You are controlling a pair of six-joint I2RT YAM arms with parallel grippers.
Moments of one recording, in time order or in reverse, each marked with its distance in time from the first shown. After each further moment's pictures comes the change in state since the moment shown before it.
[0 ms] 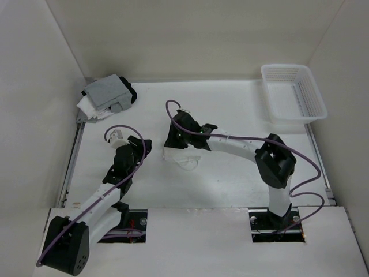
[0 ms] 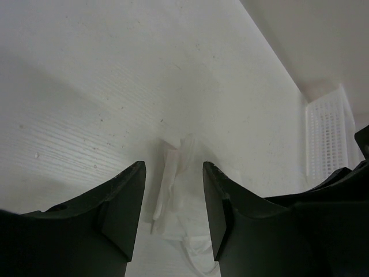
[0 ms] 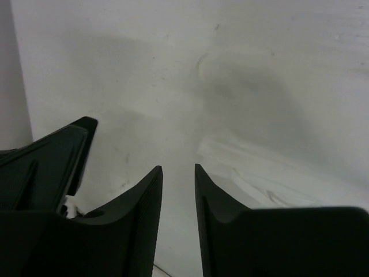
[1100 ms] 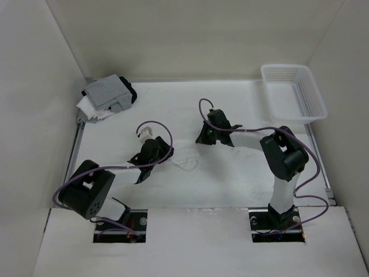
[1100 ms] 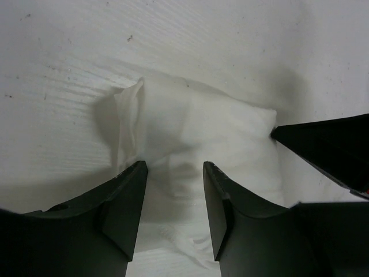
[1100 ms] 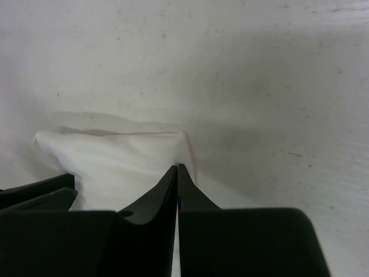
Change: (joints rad) left arm -0.238 0.557 0.164 0.134 0.000 -0.001; right arm -0.314 -0.031 -0.352 0.298 -0.180 -0.129
